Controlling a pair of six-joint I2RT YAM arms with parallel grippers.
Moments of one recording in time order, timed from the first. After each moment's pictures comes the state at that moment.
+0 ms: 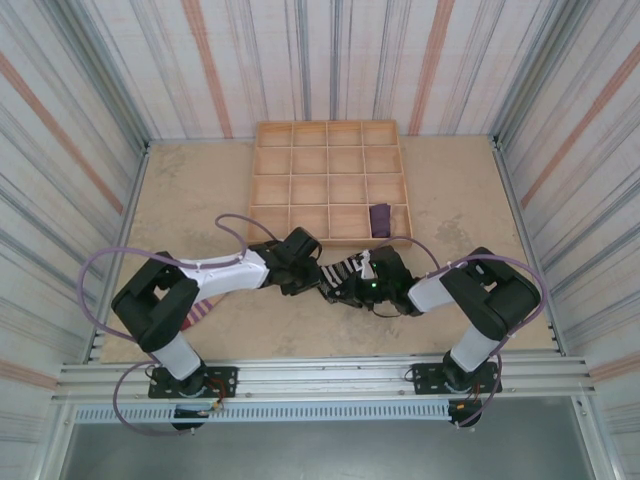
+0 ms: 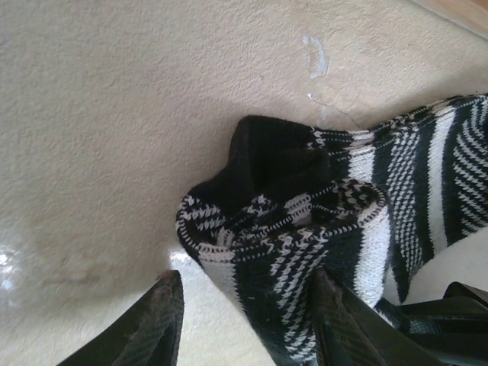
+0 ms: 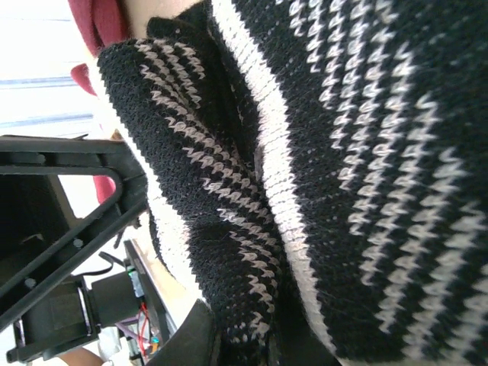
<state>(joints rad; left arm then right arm) -0.82 1.65 0.89 -0.32 0.09 -1.04 0.65 1.66 0.41 0.54 -0.61 1.08</state>
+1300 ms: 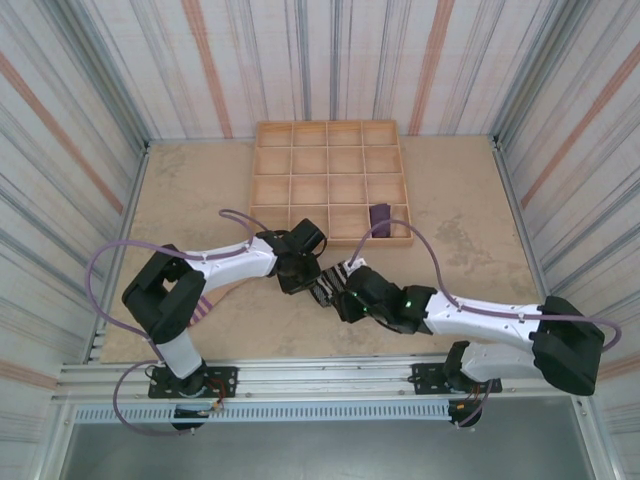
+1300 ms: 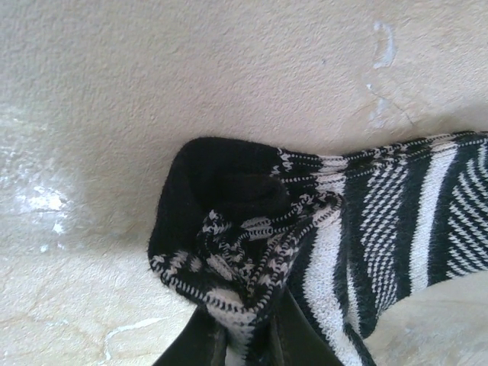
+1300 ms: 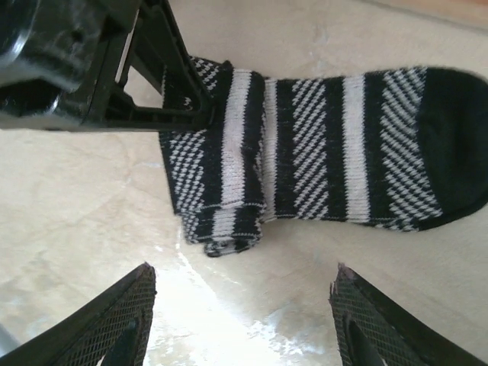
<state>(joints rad) -0.80 1.71 1.05 -0.59 0.11 -1.12 1.11 1.19 0.57 -0.22 0.24 0.53</state>
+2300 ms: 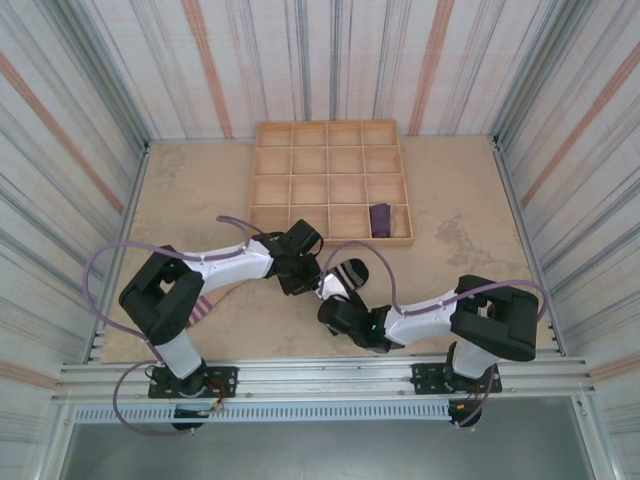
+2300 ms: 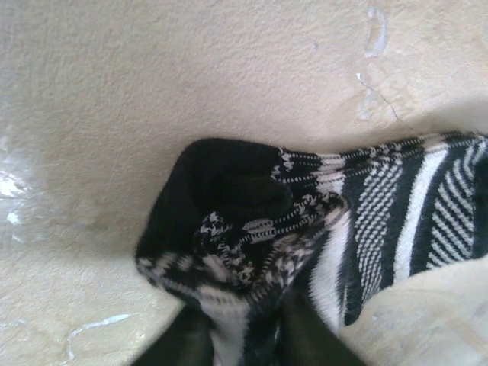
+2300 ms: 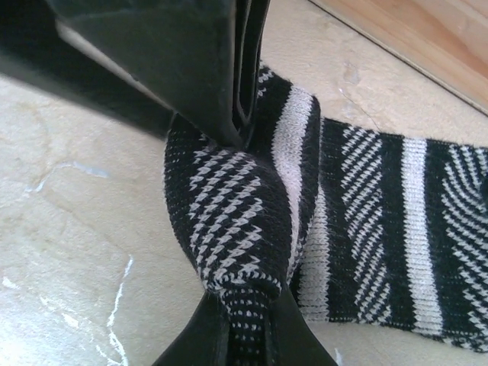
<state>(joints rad) -0.79 1.69 0.99 -0.49 0.19 -1.19 1.24 1.56 0.52 0.20 0.55 0.37</state>
